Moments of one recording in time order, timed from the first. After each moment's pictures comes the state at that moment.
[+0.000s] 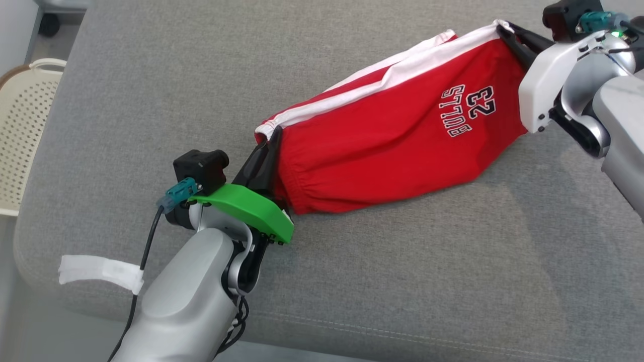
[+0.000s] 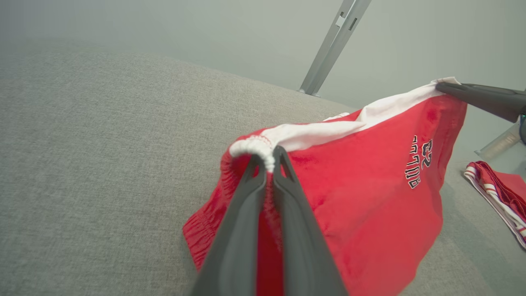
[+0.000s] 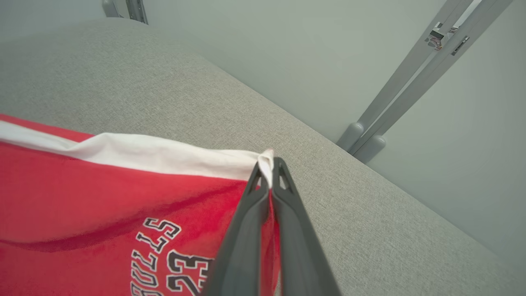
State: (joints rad) left arm -0.60 0.13 -0.65 0.49 -0.80 0.01 -0.25; right arm -1.08 -0.55 0.86 0.65 0.65 0.13 0.04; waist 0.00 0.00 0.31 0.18
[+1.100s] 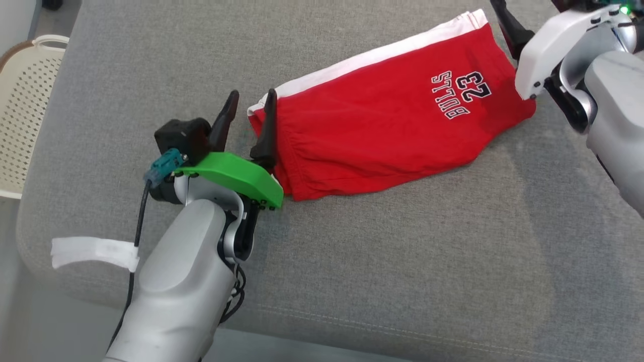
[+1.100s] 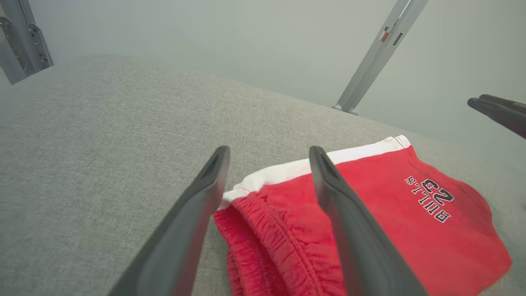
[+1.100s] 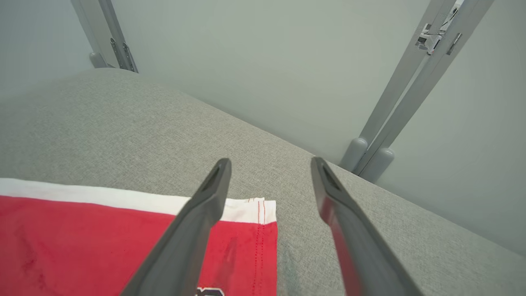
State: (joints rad) left arm -0.69 0.06 -0.50 0.60 -0.69 0.01 -0.26; right arm -1.24 -0.42 0.95 0.99 0.78 0.13 -0.21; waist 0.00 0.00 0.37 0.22
